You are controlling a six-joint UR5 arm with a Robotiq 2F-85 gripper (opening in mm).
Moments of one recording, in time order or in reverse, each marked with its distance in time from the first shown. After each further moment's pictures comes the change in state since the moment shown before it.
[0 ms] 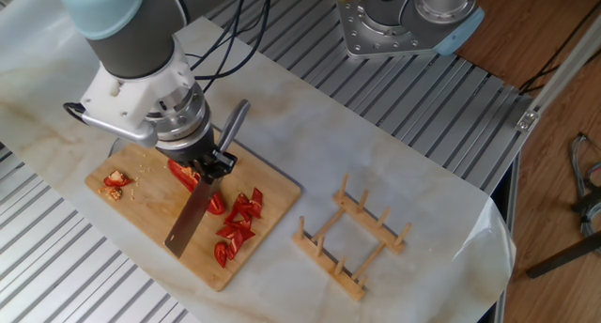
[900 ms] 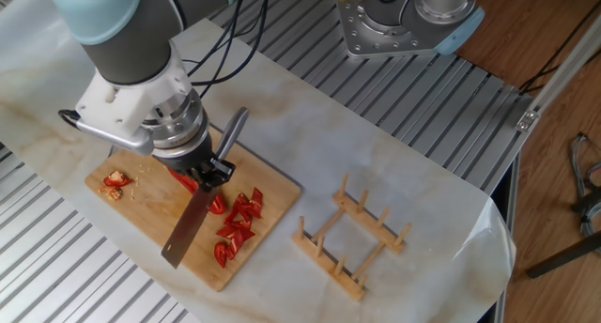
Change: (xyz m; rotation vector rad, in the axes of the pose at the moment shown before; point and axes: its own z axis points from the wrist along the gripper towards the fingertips) arm -0.017 0.004 0.000 -0.006 -0.016 0.000
